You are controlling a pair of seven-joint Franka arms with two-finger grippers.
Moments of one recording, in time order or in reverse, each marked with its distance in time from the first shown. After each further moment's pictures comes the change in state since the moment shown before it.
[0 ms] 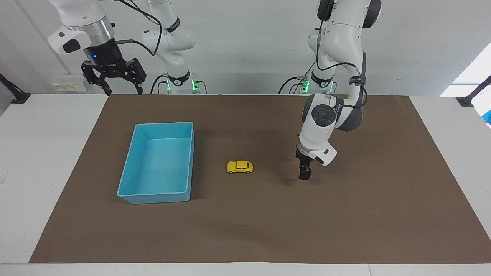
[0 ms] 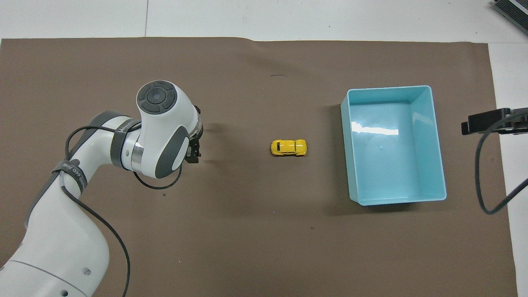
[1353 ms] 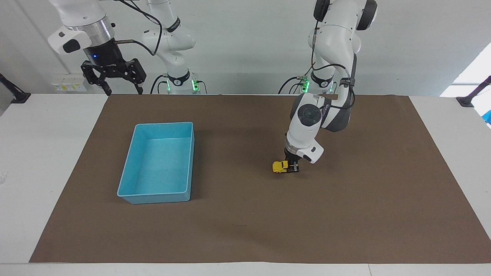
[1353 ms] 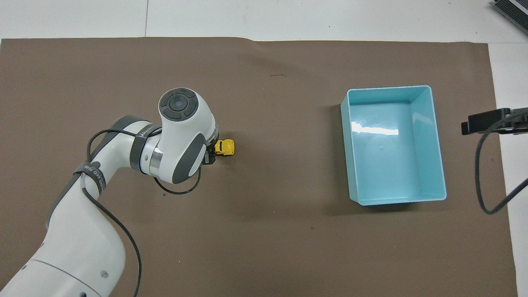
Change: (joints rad) left arm -0.035 0.017 -0.017 0.004 -0.017 -0.001 -0.104; right arm 0.000 0.000 0.000 0.000 0.000 0.000 0.000
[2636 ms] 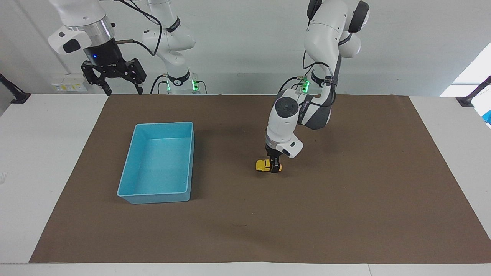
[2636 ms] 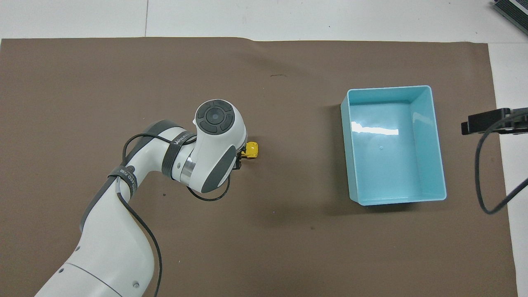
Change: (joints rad) left arm -0.109 0.042 -0.007 0.054 0.000 0.044 -0.113; right arm 0.000 0.000 0.000 0.000 0.000 0.000 0.000
